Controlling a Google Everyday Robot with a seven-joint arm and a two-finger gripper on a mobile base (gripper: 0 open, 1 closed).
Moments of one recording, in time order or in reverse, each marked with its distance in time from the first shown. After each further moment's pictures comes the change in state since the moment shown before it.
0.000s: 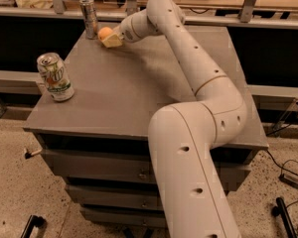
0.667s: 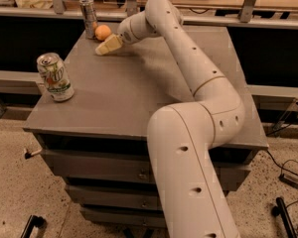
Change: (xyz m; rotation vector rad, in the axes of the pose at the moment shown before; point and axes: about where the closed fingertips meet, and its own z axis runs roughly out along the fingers) arm 0.001 0.002 0.004 -0.007 -0.001 0.004
